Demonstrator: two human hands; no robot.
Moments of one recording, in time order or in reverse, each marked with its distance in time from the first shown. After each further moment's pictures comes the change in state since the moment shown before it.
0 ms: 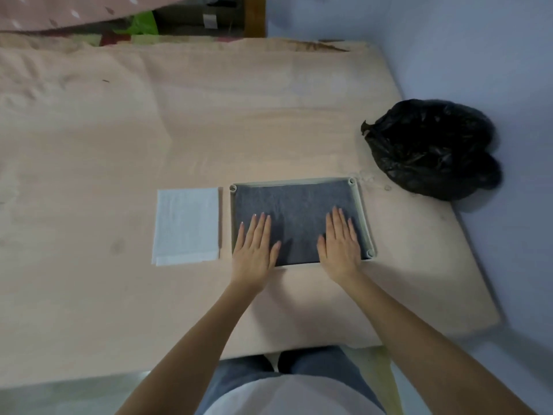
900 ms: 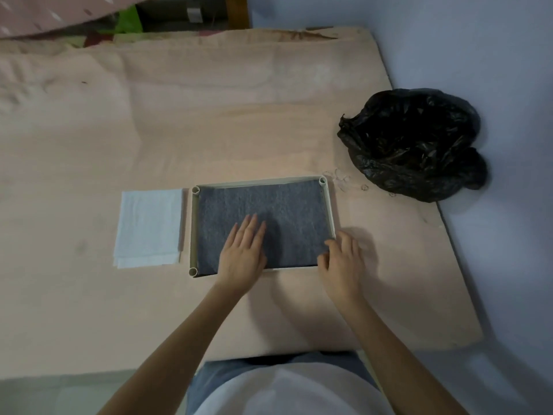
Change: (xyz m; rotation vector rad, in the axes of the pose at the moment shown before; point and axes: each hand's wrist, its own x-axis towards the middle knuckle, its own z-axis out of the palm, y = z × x) left_hand 0.017 0.065 -0.010 0.033 0.018 0.077; right_hand -0.028 0.077 -0.008 0.241 0.186 0.079
